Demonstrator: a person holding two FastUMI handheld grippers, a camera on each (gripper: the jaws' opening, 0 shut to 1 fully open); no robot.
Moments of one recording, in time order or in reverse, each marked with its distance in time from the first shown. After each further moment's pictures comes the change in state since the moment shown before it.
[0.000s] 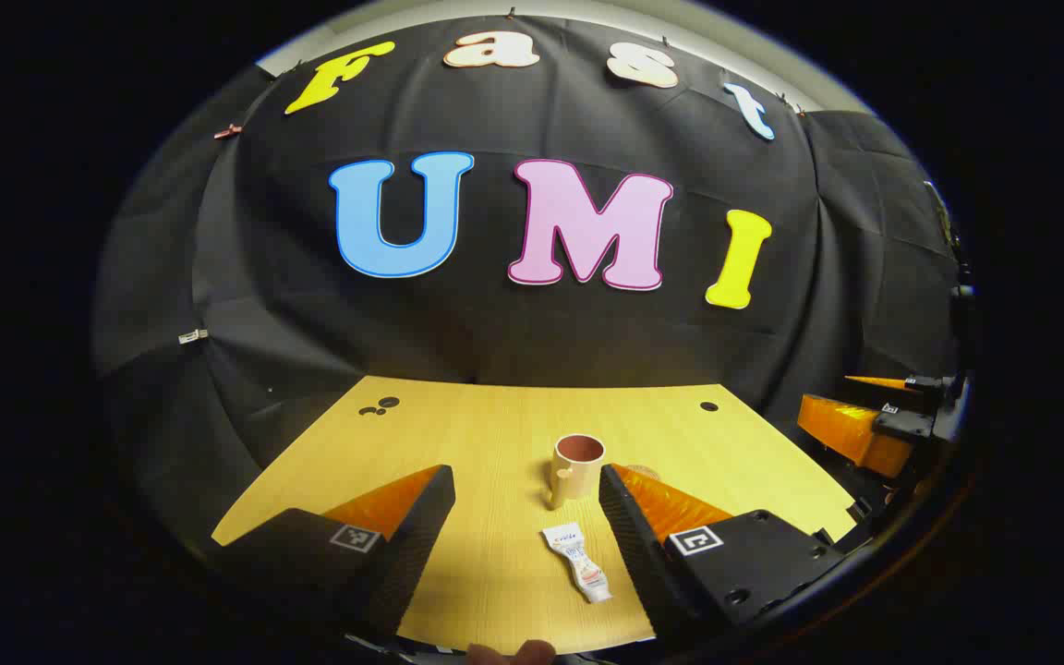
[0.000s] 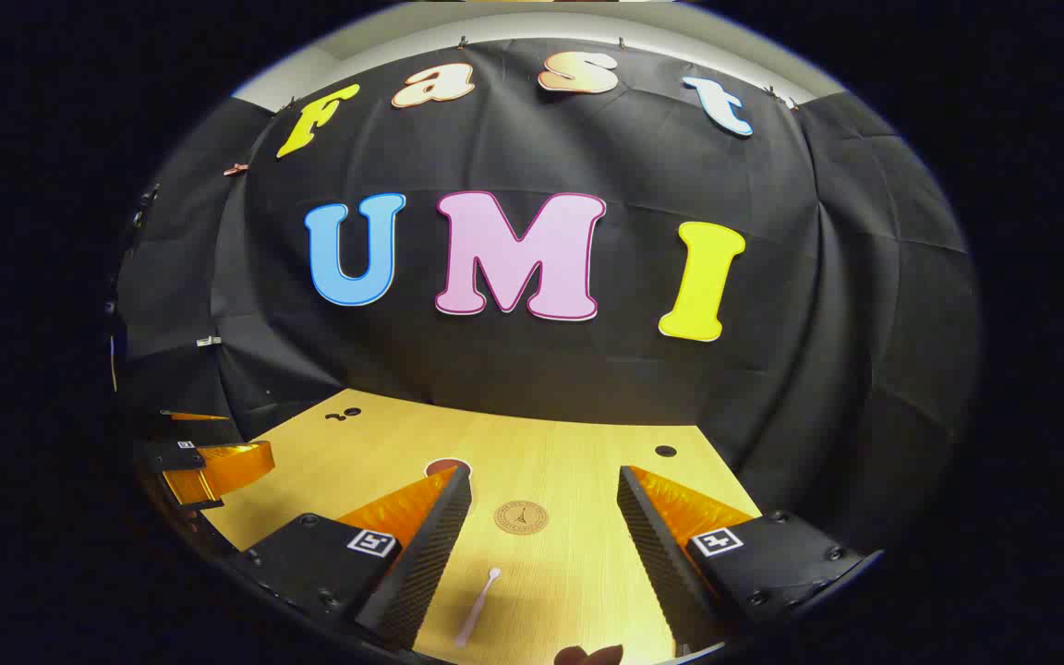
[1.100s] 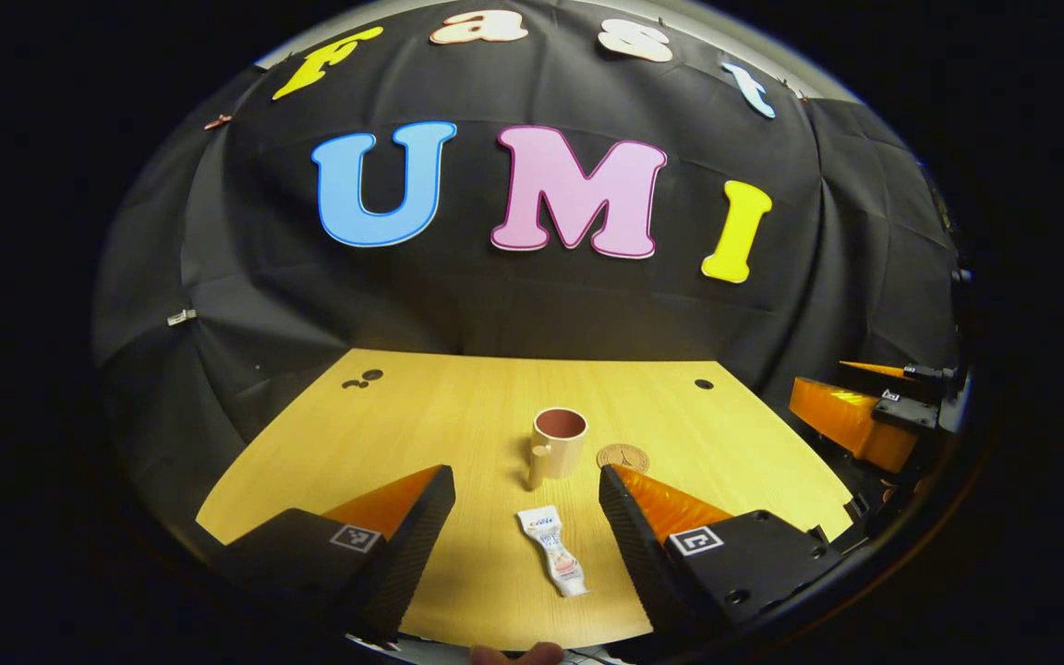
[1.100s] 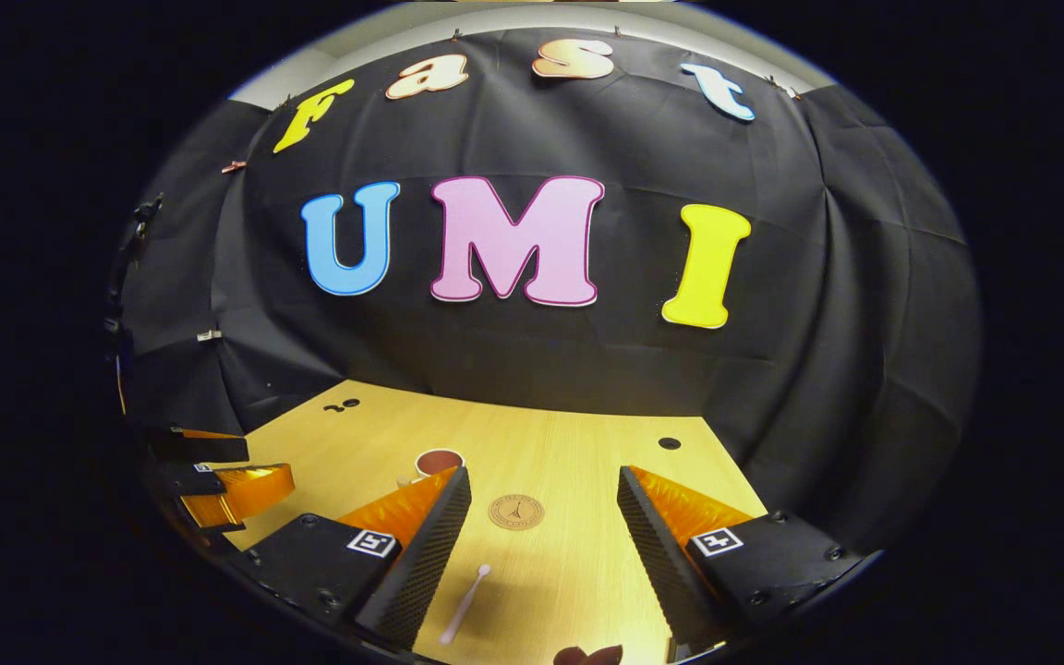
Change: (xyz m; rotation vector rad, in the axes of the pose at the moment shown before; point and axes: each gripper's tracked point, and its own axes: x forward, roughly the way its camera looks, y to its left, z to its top) left arm 0.027 -0.042 -0.041 -0.011 0.111 -0.013; right arm 0.019 -0.020 -0.023 -0.009 0.045 0.027
